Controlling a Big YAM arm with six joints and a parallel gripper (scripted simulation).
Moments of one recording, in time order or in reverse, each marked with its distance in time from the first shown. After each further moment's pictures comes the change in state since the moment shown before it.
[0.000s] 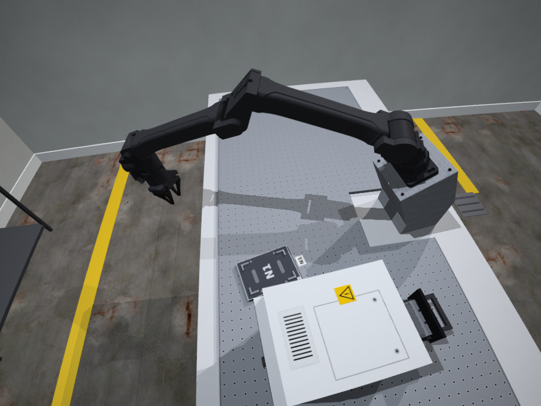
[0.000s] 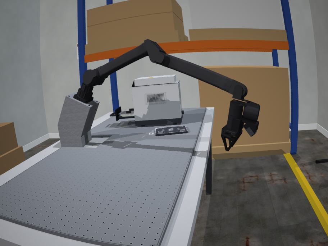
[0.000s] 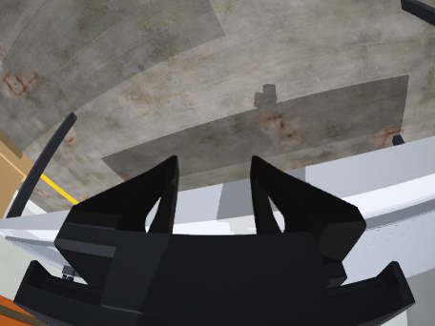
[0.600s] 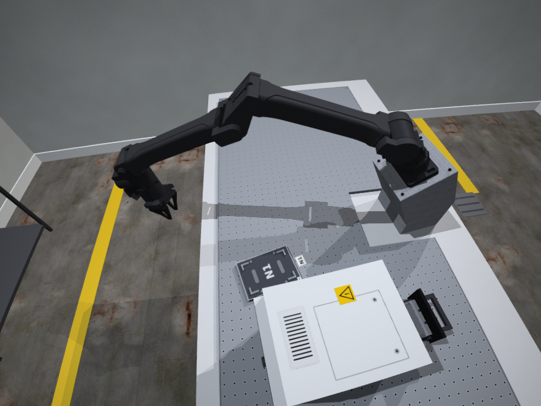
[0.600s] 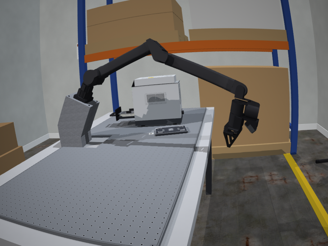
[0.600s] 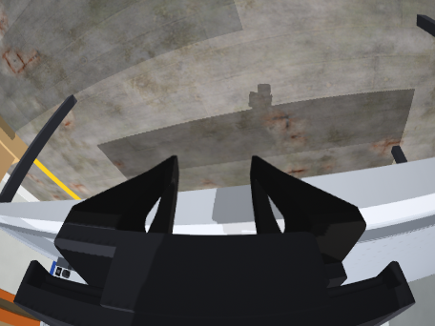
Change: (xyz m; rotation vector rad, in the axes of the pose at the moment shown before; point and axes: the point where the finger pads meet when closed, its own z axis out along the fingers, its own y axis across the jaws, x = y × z) arm 0.017 0.059 0.014 -0.001 0.020 -0.091
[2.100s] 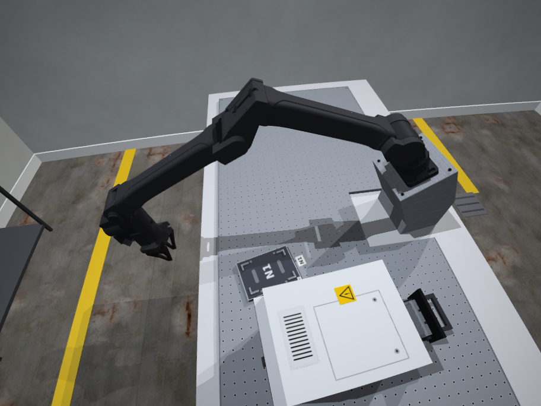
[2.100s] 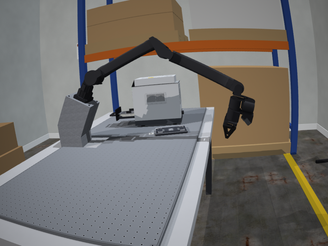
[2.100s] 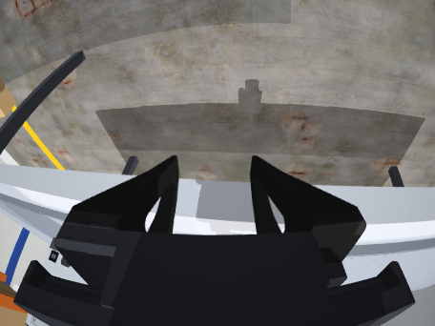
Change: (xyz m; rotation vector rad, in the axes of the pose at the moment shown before) arm 0.055 0.143 0.035 -0.003 0.052 -0.199
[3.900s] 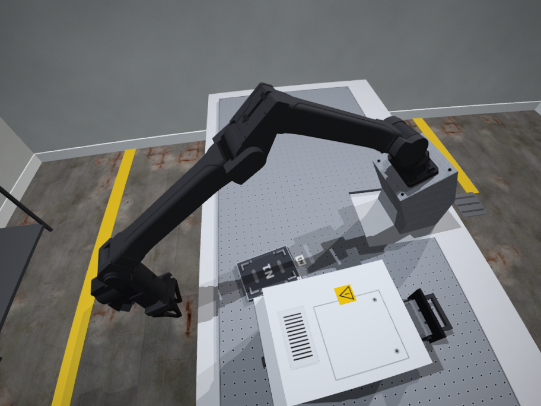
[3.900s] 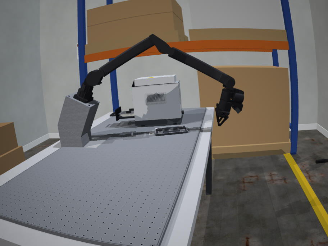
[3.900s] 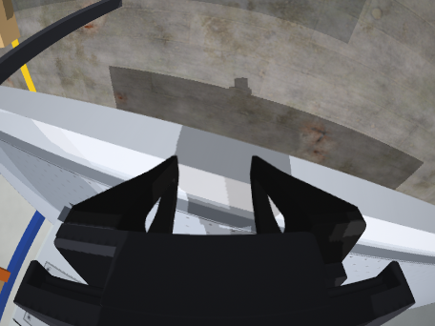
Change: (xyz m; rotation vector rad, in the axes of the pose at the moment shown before) arm 0.065 0.177 0.028 -0.022 0.042 -0.273
